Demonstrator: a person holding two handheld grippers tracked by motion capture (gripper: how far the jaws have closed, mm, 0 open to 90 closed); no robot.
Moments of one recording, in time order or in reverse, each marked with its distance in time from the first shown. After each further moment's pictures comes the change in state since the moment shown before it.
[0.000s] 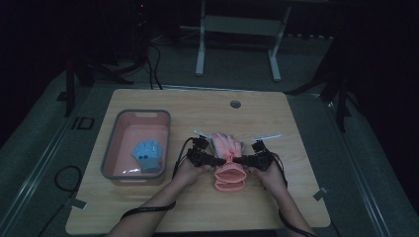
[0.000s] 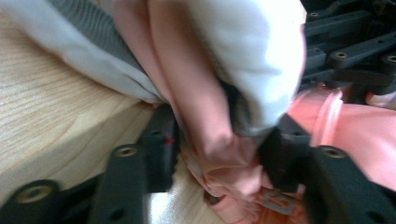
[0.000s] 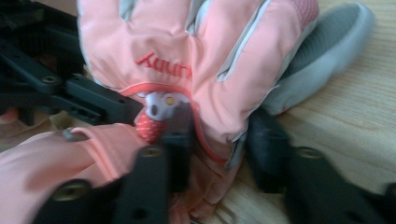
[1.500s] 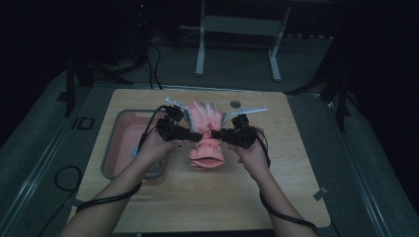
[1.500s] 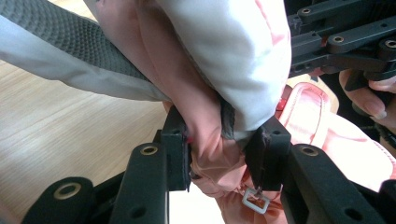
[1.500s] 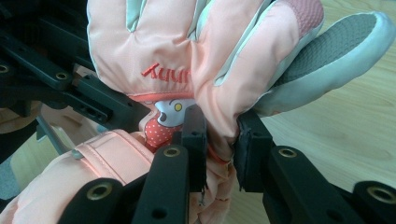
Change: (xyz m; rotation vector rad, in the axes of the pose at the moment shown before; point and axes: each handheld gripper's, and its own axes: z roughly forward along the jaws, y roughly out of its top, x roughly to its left) left arm -0.040 0.044 -0.153 -0.028 0.114 0.159; right arm 0.118 0.087 -0.034 -0.158 -0.018 -0.167
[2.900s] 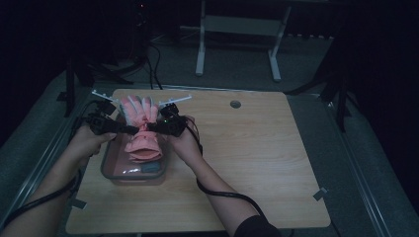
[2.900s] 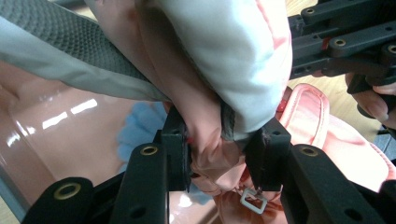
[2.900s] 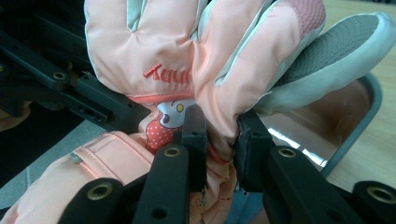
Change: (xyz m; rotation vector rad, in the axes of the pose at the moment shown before) left arm 0.113 -0.065 -0.118 0.027 0.137 -0.120; right arm 0.101 0.055 0.152 0.036 0.123 -0.044
